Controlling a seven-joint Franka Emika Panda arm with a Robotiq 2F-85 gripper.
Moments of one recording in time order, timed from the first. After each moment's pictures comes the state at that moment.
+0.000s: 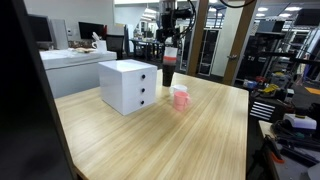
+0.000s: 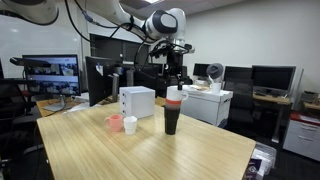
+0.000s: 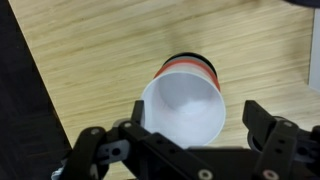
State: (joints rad) arm -0.26 0.63 -0.19 -1.16 -0.03 1.72 0.00
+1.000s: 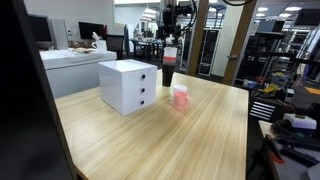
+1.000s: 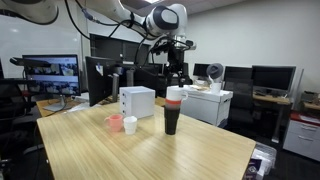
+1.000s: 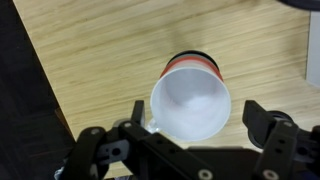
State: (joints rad) arm -0.27 0.62 -0.19 -1.14 -0.02 1.70 0.00
